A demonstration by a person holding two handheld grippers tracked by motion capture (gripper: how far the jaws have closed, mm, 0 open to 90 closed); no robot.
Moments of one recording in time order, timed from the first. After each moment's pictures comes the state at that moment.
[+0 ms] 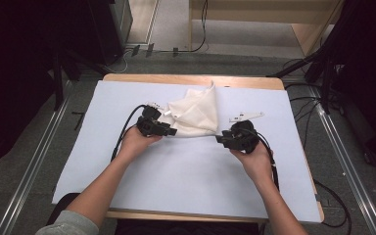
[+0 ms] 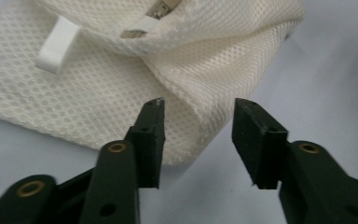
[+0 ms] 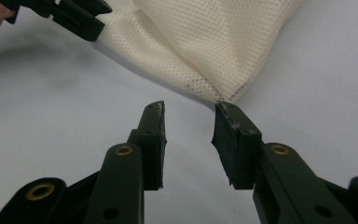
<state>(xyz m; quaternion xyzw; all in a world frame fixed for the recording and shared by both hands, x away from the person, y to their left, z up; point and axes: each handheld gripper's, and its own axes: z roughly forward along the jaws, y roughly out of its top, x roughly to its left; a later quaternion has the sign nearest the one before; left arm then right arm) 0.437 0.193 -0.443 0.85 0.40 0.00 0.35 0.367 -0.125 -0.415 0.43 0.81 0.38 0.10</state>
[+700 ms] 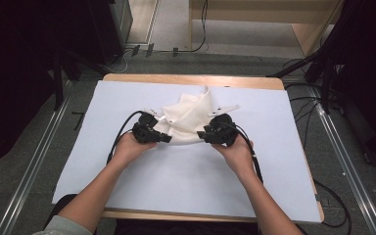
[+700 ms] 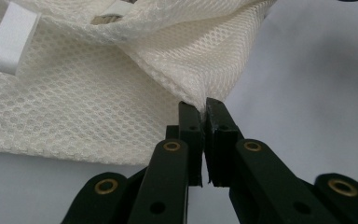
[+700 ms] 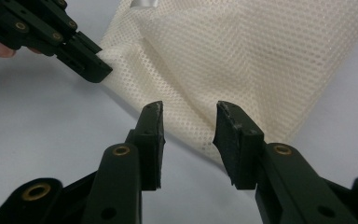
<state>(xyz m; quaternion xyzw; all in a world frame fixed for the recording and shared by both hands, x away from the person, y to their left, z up) 0.412 0.206 -0.440 0.86 0.37 -0.03 0.34 0.387 -0.071 -0.412 0.39 0.83 0.38 0.09</state>
